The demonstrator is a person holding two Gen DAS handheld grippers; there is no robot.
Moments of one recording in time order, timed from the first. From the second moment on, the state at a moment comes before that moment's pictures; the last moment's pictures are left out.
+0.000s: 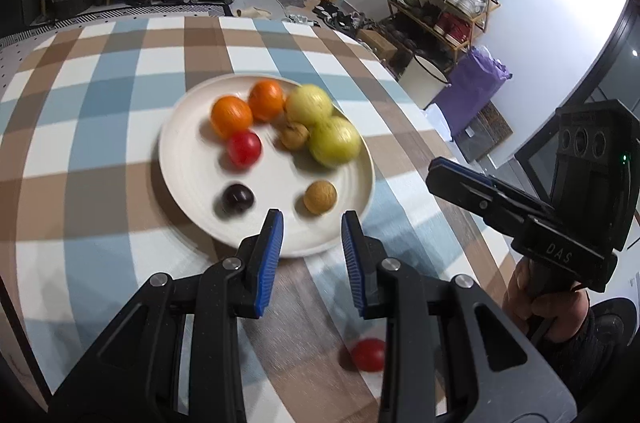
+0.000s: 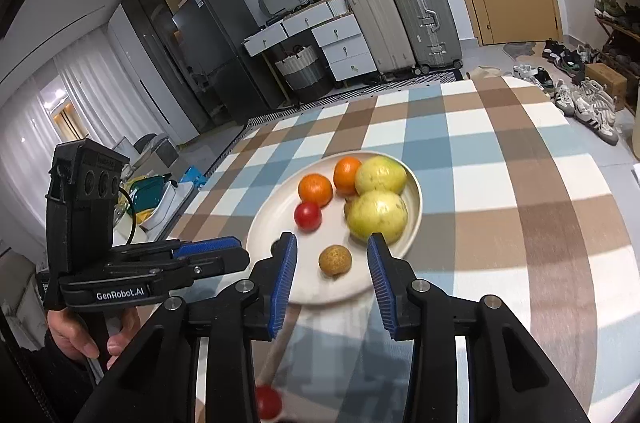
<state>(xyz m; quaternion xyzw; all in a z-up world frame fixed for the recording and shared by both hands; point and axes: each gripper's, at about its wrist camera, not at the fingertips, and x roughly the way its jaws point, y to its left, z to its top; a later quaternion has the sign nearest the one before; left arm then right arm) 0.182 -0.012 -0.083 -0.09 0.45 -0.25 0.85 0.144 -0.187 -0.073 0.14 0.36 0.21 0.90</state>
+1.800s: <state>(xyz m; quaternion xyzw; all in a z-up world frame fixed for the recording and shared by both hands) 0.092 -0.047 -0.132 -0.07 0.50 -0.28 0.82 0.054 -0.199 -0.095 0.15 0.36 0.23 0.89</state>
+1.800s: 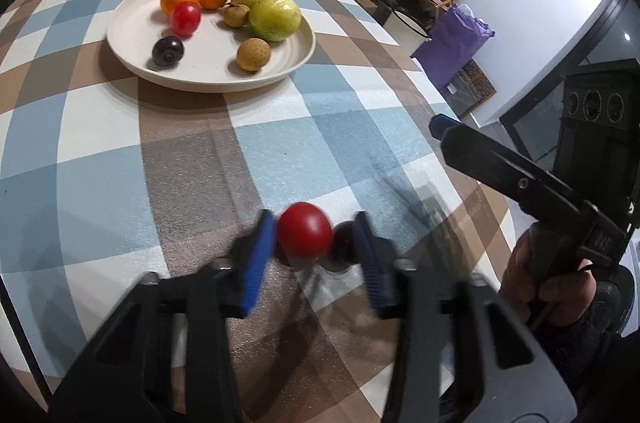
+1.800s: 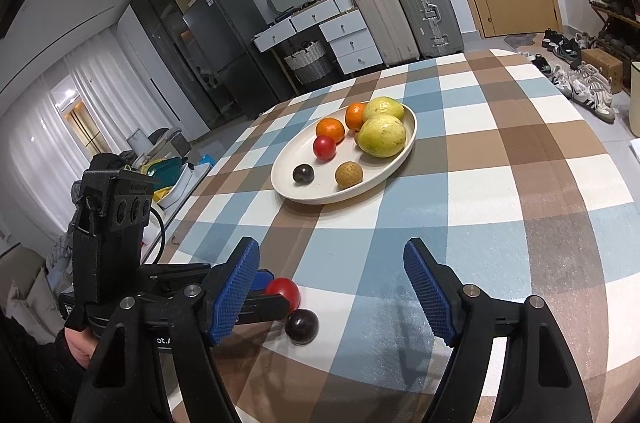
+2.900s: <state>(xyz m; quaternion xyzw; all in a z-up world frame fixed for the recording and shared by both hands) 0.063 0.032 -0.079 -0.13 0.43 -0.25 0.86 0.028 -0.182 -0.128 0.11 0.41 0.24 0.87</state>
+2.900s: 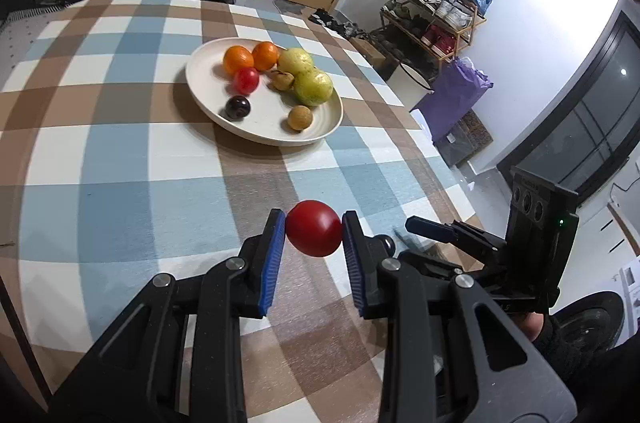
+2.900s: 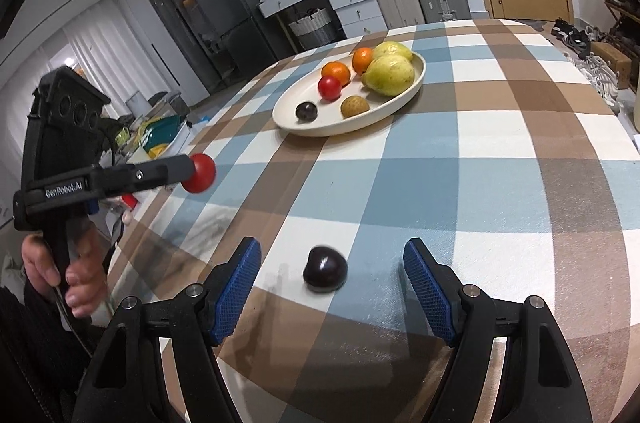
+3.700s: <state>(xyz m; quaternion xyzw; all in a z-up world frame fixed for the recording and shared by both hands) 0.089 0.054 -0.079 -0.15 0.43 -0.24 0.86 0.052 -0.161 -0.129 0.10 0.43 0.26 0.86</state>
